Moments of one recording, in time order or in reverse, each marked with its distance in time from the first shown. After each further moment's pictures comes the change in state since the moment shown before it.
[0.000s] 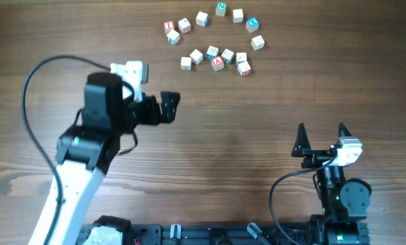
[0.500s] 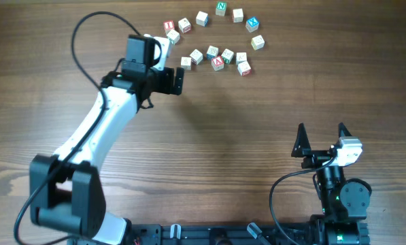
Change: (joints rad) left arm -0.042 0.550 0.188 0.176 -0.219 0.267; right arm 0.000 -0.001 0.000 0.000 0.000 0.000
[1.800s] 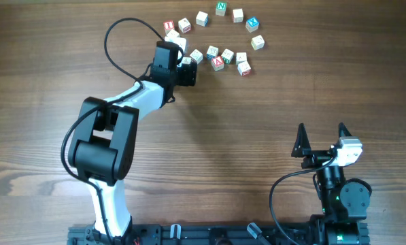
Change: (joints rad) left arm -0.048 0.385 0.009 0.523 -0.067 -0.072; right arm 0.000 -0.001 0.000 0.000 0.000 0.000
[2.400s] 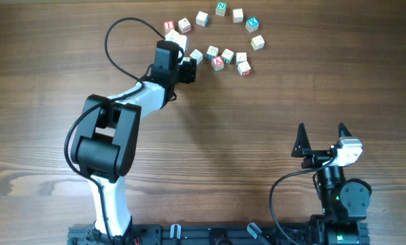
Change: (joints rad) left arm 0.000 0.028 0.000 0.094 0.009 -0.010; right arm 0.000 0.000 0.000 0.000 0.000 0.000
